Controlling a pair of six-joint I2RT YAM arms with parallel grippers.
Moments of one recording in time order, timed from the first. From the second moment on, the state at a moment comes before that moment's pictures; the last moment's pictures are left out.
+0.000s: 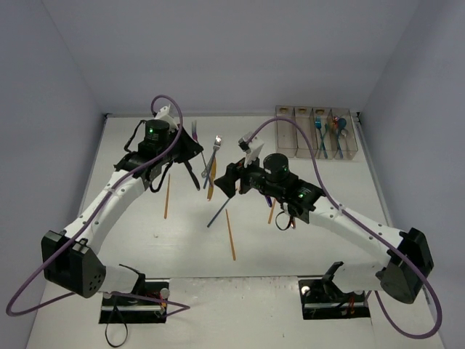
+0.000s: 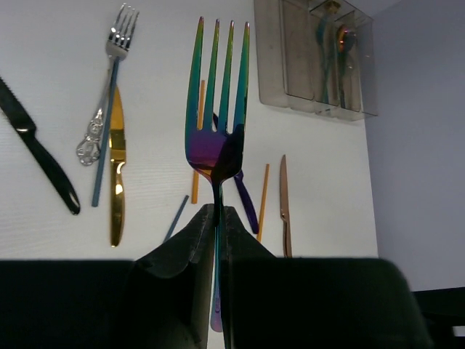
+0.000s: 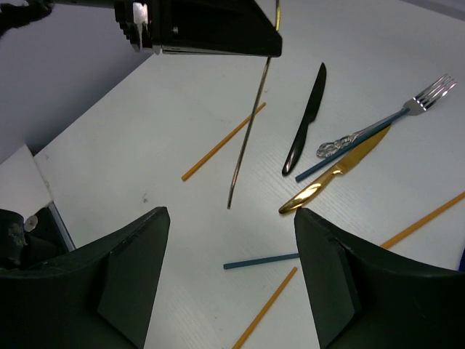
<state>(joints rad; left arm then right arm) -0.38 1.35 1.24 -0.35 0.15 -0.69 0.80 1.26 0.96 0.07 -0.15 0.25</state>
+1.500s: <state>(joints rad) -0.53 1.34 1.23 -0.42 -0.16 -0.55 0.60 1.41 1.04 -0.05 0.23 0.19</state>
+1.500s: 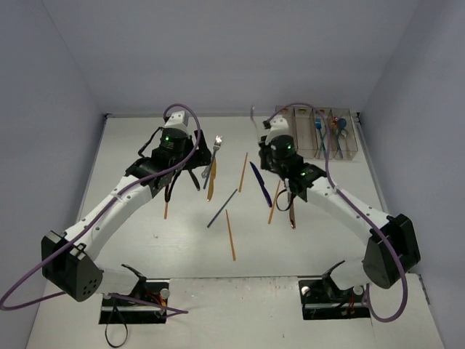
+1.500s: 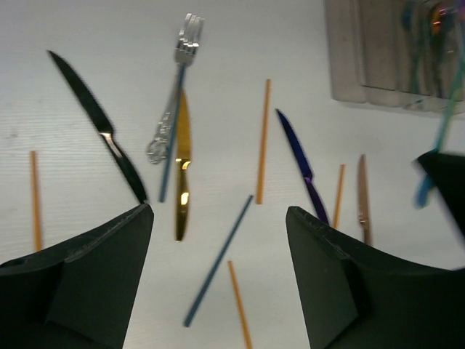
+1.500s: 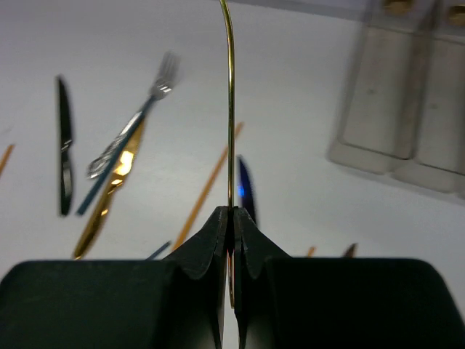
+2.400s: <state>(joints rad) -0.31 1.23 1.02 -0.52 -0.24 -0.24 -0.08 2.08 1.58 -0.11 0.00 -0.17</state>
